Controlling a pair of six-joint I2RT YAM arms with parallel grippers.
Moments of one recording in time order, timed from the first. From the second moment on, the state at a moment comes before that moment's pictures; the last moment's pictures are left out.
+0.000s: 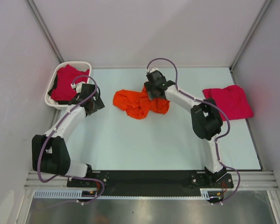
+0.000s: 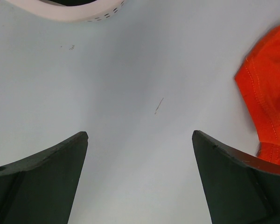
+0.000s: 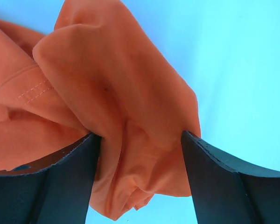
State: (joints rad) left arm -0.14 1.41 1.03 -0.56 -0.40 -0.55; right arm 0.59 2.12 1.75 -0.46 0.36 0.10
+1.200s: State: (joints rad) left arm -0.15 1.42 1.02 -0.56 -0.39 -0.55; right arm 0.57 2.00 1.62 -0.42 0.18 0.15
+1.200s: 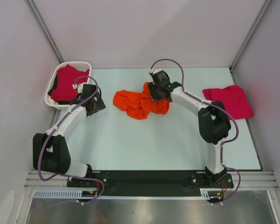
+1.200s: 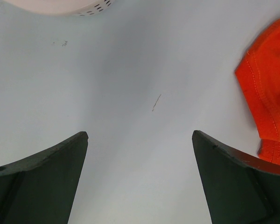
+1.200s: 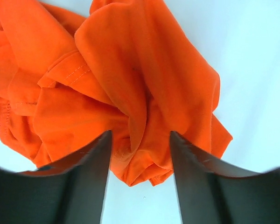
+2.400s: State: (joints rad) left arm -0.21 1.44 1.01 -0.55 -0.38 -0.55; right arm 0.41 1.59 1.33 -0.17 0.42 0.15
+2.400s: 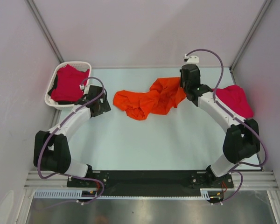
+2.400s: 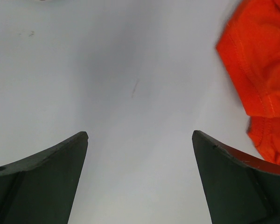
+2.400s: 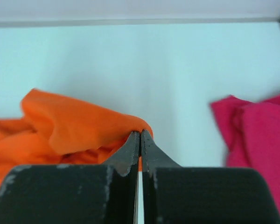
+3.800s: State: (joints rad) left arm -0.63 1.86 1.30 -0.34 -0.23 -0.54; right arm 0.42 1.55 1.10 0.01 0.93 0.18
